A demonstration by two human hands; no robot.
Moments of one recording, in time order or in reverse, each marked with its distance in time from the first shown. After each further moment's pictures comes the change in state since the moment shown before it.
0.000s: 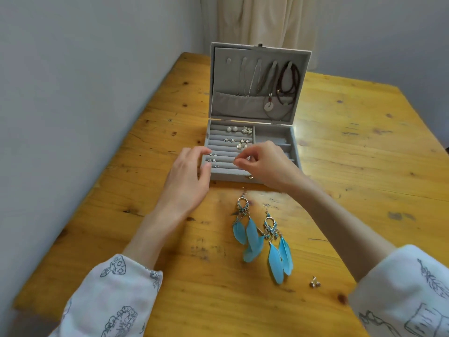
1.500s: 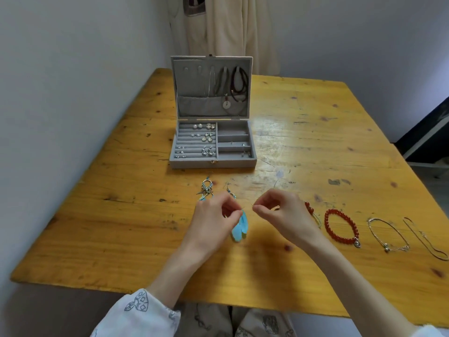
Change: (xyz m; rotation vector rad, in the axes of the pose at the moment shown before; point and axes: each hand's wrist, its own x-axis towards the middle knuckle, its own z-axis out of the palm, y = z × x) left_hand -0.114 0.078 0.052 -0.199 -0.213 0.070; right_hand -0.167 0.064 -0.007 0.260 0.174 0.161
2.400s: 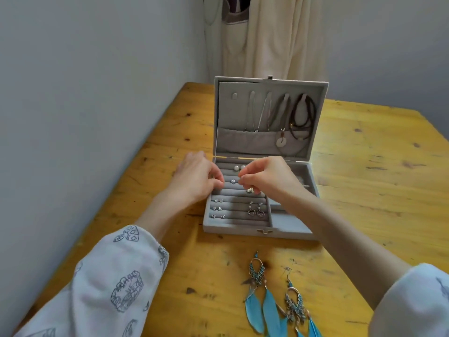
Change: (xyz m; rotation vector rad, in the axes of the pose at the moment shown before) left_hand 0.206 -0.087 -0.109 0.488 -0.055 -0.096; right_hand 0.229 -0.079 0.067 0.103 -0.130 0.100
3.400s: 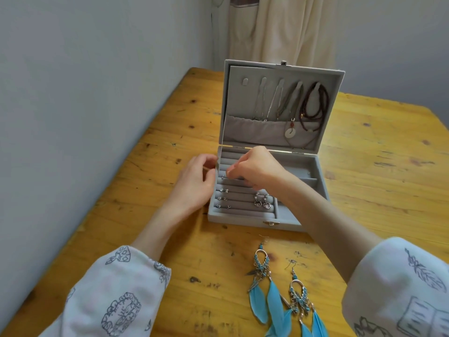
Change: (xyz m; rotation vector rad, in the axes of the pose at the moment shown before) left_hand -0.019 -0.024 0.031 -0.457 0.184 -0.036; right_hand 0.015 -0.017 0.026 -0.157 -0.117 0.108
